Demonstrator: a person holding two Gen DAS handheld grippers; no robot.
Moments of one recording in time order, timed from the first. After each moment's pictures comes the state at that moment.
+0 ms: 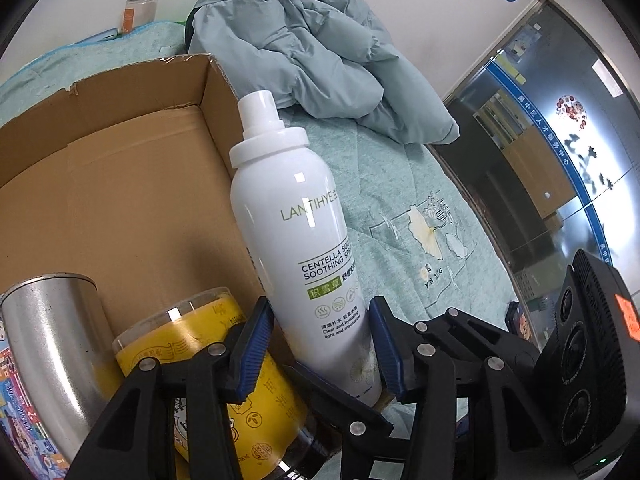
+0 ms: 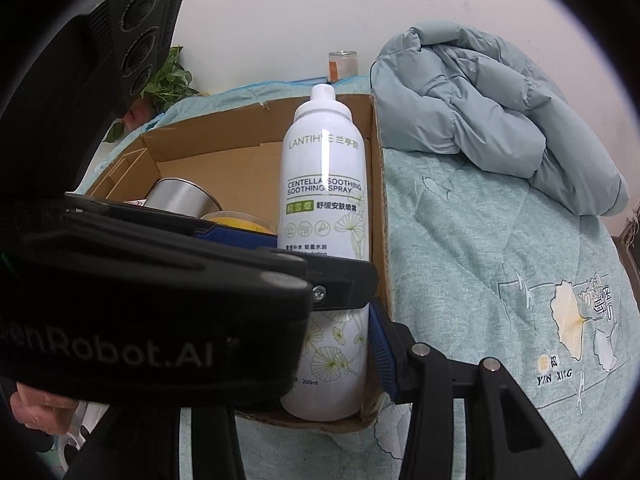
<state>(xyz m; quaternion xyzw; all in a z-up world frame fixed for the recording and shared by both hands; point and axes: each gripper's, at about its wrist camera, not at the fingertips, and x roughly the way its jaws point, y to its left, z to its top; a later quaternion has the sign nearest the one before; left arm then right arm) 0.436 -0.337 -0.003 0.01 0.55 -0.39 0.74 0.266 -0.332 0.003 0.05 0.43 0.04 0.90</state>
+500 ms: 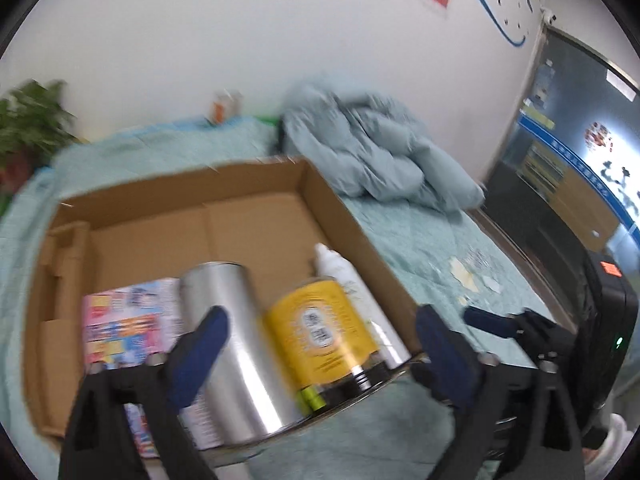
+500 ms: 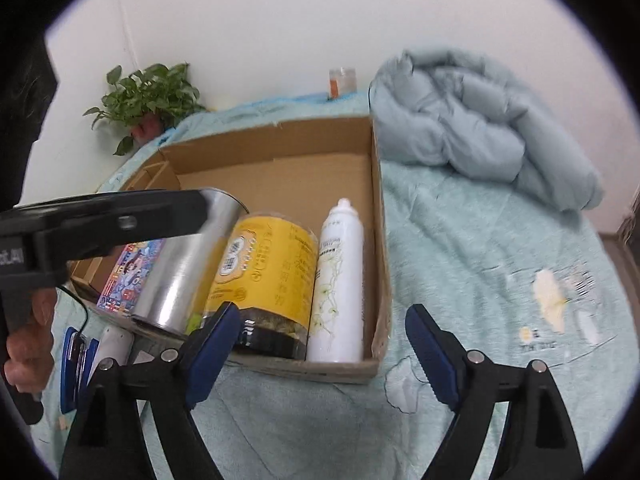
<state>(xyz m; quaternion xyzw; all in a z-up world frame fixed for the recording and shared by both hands) 0.343 -0.219 0.083 0.02 0.38 -0.28 0.88 0.216 -0.322 0.037 0.05 0.40 0.03 0.91</state>
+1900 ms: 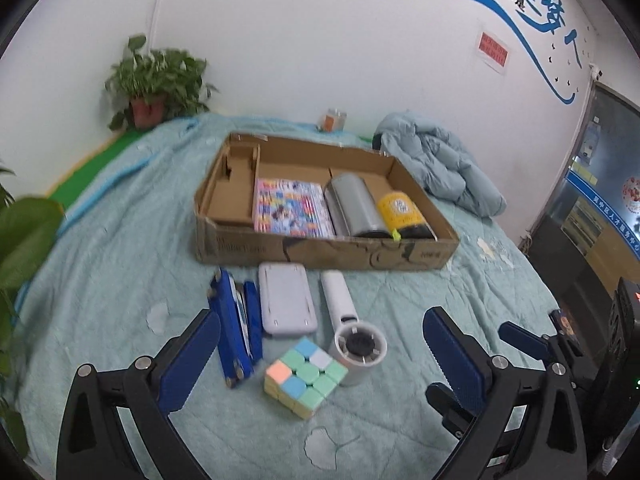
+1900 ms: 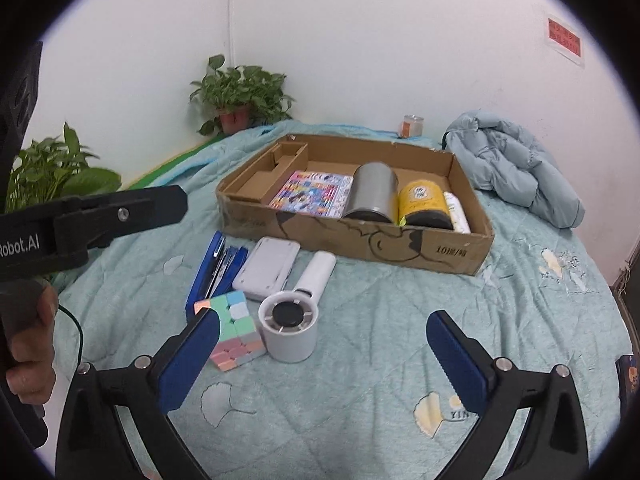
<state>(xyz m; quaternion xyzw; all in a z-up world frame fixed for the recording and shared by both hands) 0.071 -0.007 0.080 -0.06 0.38 -0.16 0.91 0.028 -0.148 0.052 -0.02 0.34 0.08 0.94</state>
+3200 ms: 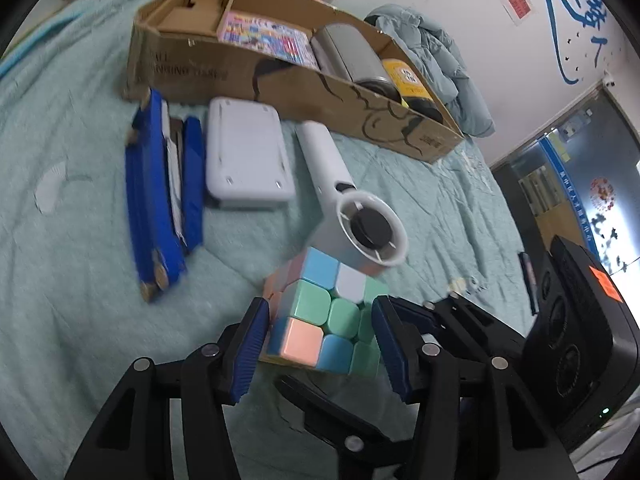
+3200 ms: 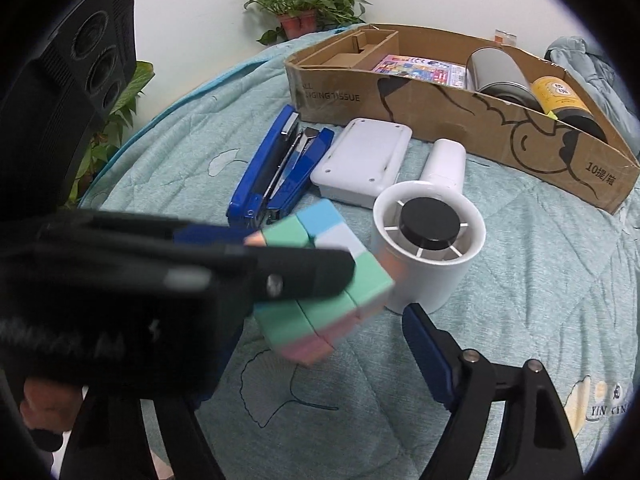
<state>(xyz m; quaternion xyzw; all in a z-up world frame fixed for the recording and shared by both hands) 0.116 -0.014 -0.046 -0.13 0.56 -0.25 0.78 0.068 -0.087 -0.042 -0.01 0.47 0.21 0.86</state>
